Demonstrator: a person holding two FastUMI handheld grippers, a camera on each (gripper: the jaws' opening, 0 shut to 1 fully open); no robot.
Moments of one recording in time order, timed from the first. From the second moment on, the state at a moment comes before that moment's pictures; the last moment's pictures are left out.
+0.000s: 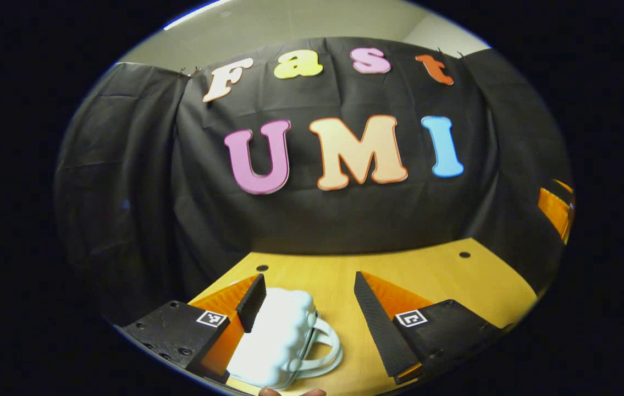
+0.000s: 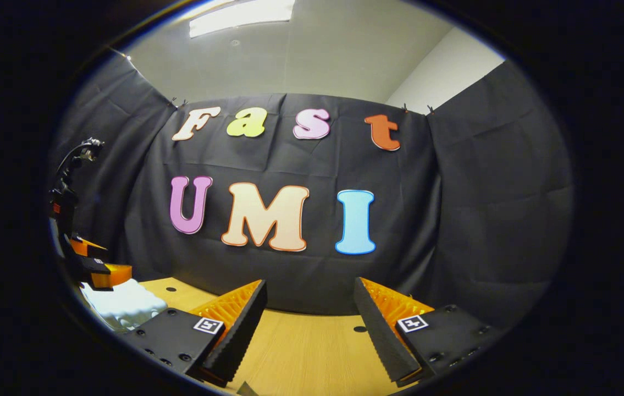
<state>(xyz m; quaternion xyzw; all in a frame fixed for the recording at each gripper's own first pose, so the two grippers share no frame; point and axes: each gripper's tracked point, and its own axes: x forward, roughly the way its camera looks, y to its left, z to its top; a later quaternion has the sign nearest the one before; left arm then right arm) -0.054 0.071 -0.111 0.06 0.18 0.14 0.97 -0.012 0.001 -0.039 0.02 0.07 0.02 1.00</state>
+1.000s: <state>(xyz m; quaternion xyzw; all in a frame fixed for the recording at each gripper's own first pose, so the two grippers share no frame) -0.036 0.036 -0.332 0.04 0.48 0.05 0.87 -0.035 -0.045 -0.026 -0.07 0.10 -0.09 0.99</state>
